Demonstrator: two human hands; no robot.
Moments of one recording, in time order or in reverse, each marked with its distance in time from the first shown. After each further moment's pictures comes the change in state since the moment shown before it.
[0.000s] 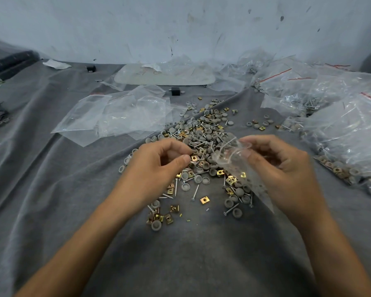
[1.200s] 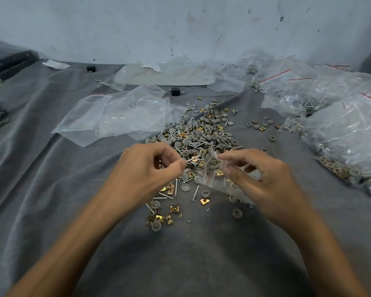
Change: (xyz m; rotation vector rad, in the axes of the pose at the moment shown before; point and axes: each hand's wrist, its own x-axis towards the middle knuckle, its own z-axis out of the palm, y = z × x) left_hand -0.010 0.010 -0.014 0.241 0.004 0.035; right_hand -0.007 -0.003 0.010 -0.206 -0.212 -0.057
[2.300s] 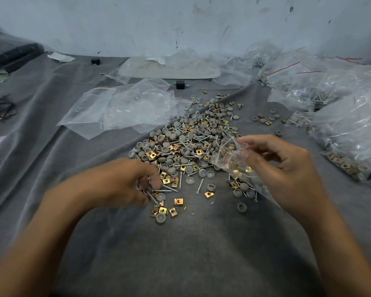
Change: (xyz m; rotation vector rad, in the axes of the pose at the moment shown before) left_hand -0.001 -0.029 -0.043 0.558 -0.615 -0.185; right_hand 0.003 0.006 -0.006 0.101 0.134 0.014
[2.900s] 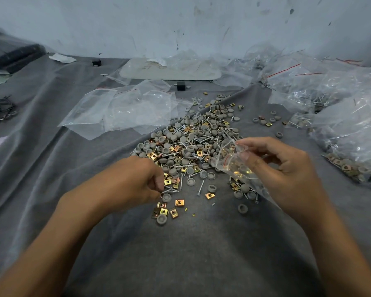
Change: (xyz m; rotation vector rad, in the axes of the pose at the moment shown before) left_hand 0.008 0.013 0.009 0.057 0.150 0.056; right_hand -0.002 -0.002 0.000 0.008 -0.018 0.022
